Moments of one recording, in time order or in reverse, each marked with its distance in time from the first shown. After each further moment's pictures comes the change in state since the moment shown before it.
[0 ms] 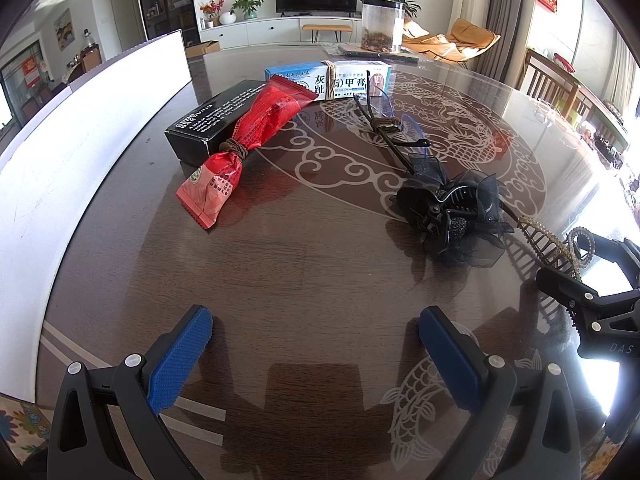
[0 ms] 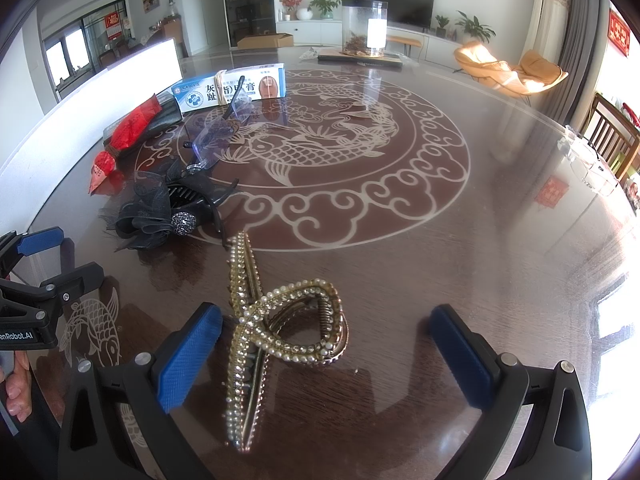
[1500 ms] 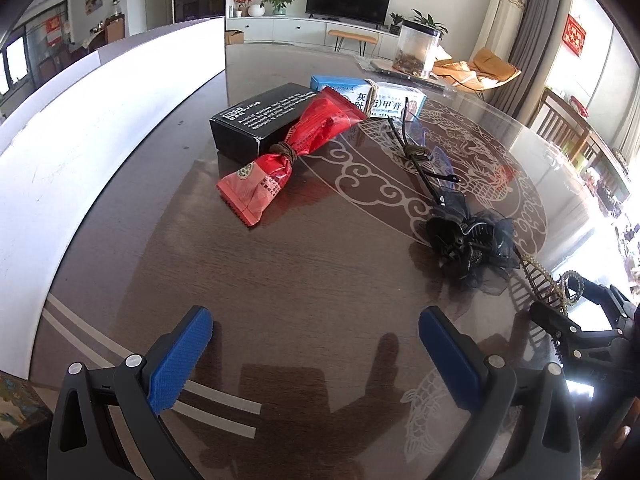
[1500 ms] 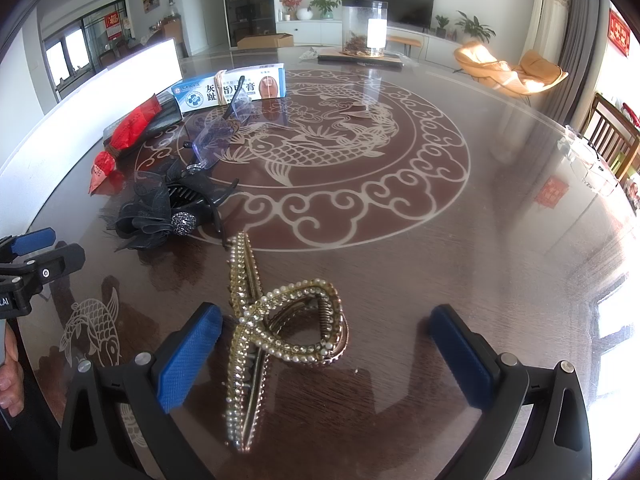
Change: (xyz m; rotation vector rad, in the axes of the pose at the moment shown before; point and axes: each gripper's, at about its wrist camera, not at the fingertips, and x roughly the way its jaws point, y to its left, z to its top) left arm -0.013 0.040 0.002 -0.166 -0.022 -0.045; right arm 0.000 0.000 0.000 0.000 0.000 0.000
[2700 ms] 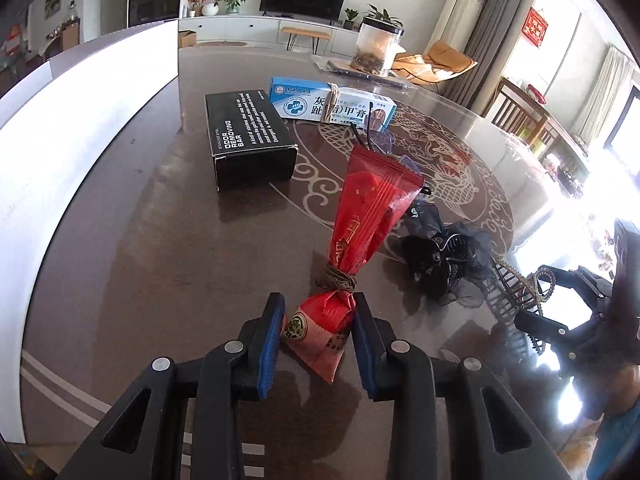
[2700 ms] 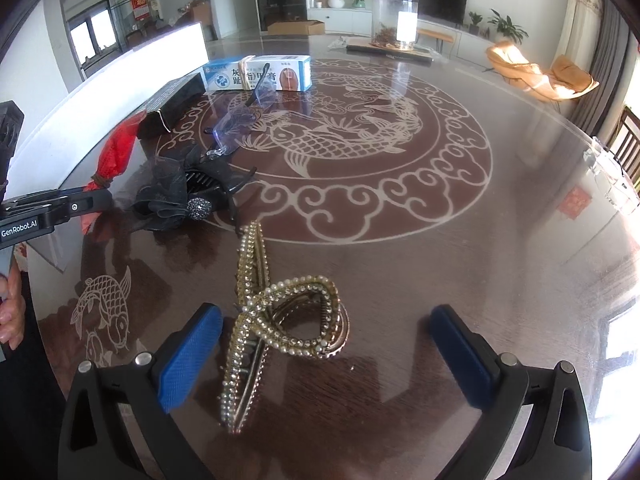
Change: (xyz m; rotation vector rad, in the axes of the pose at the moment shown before) left arm 0.037 0.017 0.000 0.098 0.022 -0.175; right arm 0.003 -0.009 0.006 -0.087 0.068 0.115
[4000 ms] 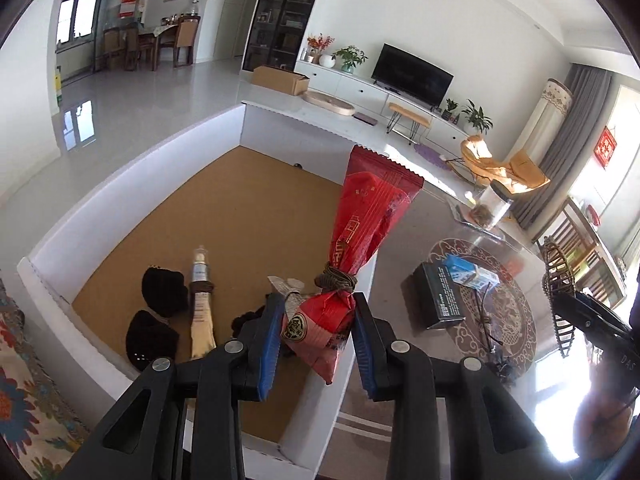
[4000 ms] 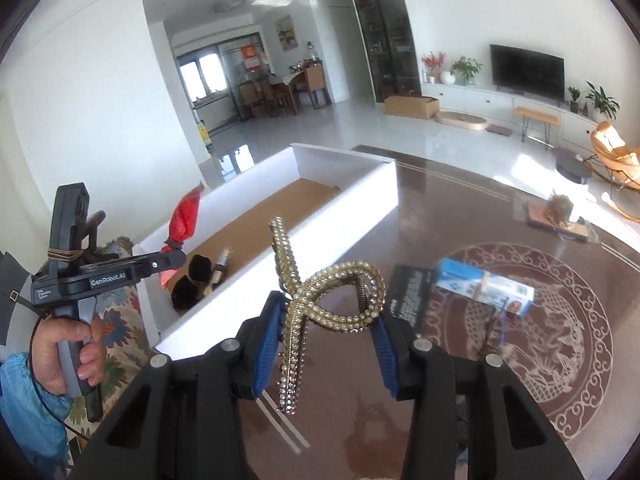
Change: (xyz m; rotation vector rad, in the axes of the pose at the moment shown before) left arm -0.217 0.207 0.056 -0.339 -0.211 0.196; right arm -0.101 0.215 0.178 -0.163 -0.283 0.382
